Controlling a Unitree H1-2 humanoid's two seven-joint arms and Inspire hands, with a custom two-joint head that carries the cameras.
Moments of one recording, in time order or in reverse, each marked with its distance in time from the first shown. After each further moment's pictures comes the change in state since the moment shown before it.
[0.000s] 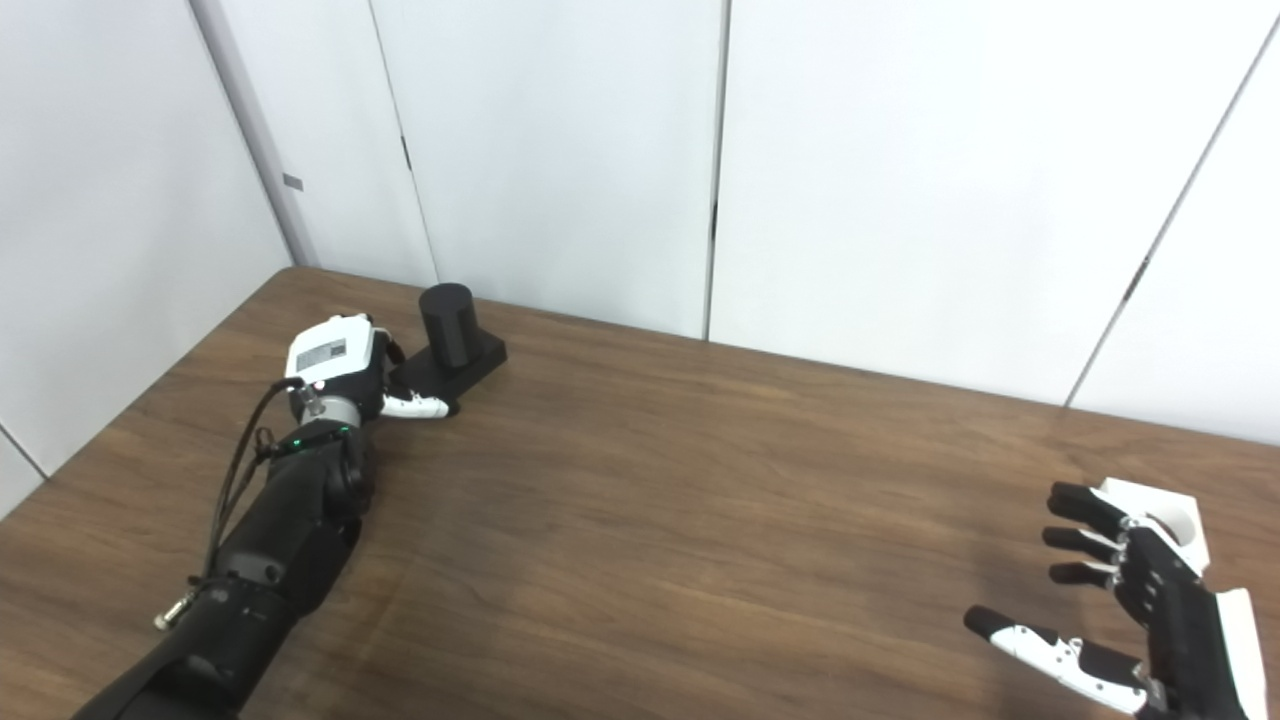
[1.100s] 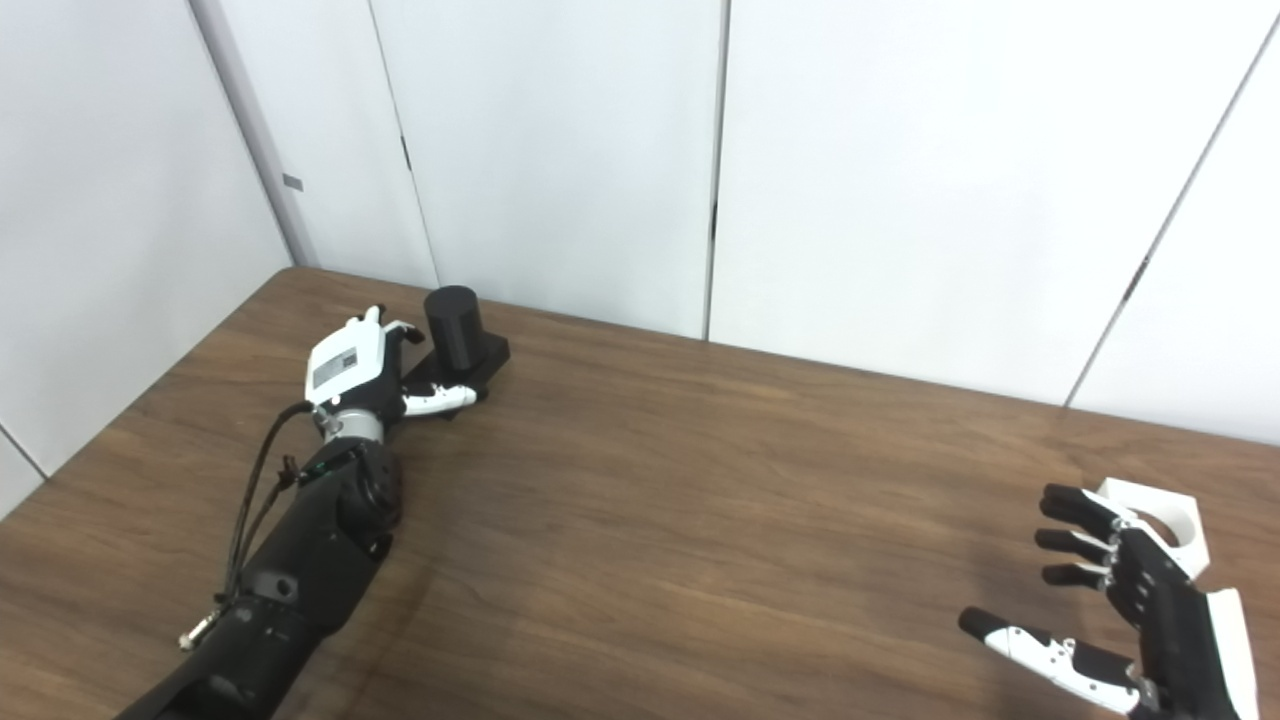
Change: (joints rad) left arm 0.018 -0.057 -0.021 -0.010 -0.209 0.002 0.233; right arm 0.000 0.001 0.003 0.011 0.004 -0.004 0.002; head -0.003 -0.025
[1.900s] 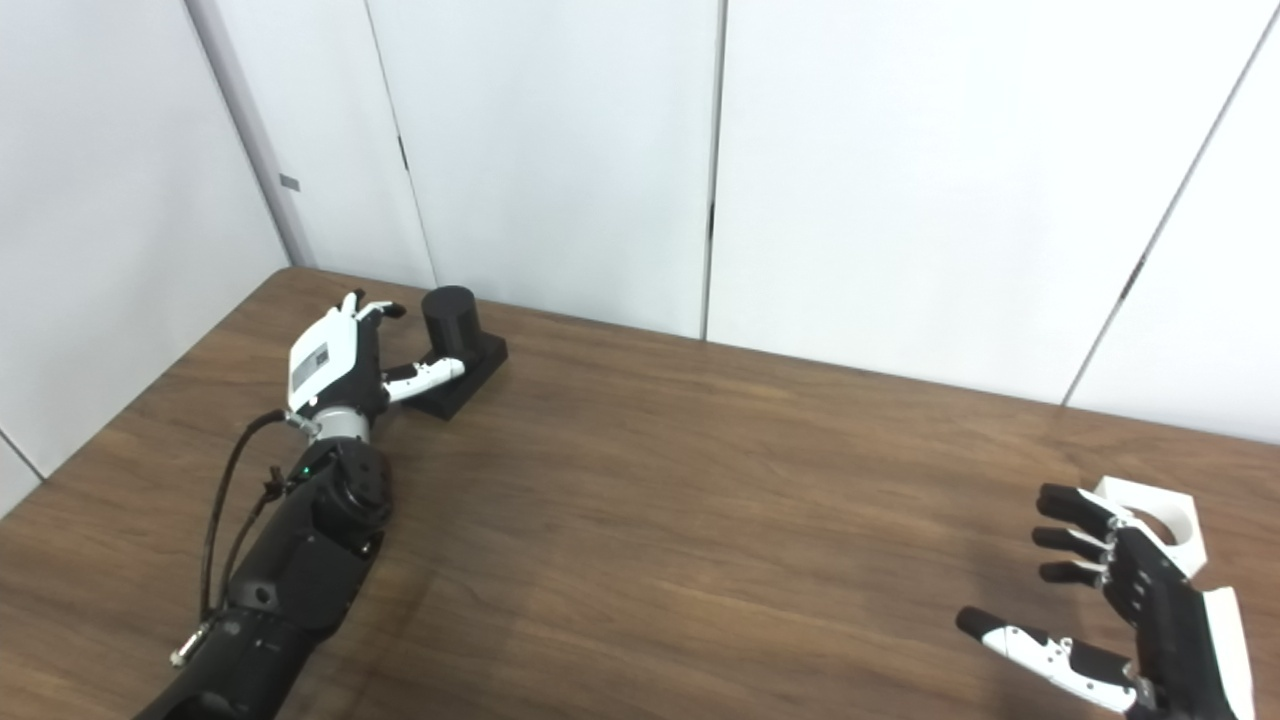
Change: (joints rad) left arm 0.027 -0.015 0.056 -0.075 -0.194 -0.043 0.122; right arm 0.000 0.000 0.001 0.011 0.004 -0.019 0.001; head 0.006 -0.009
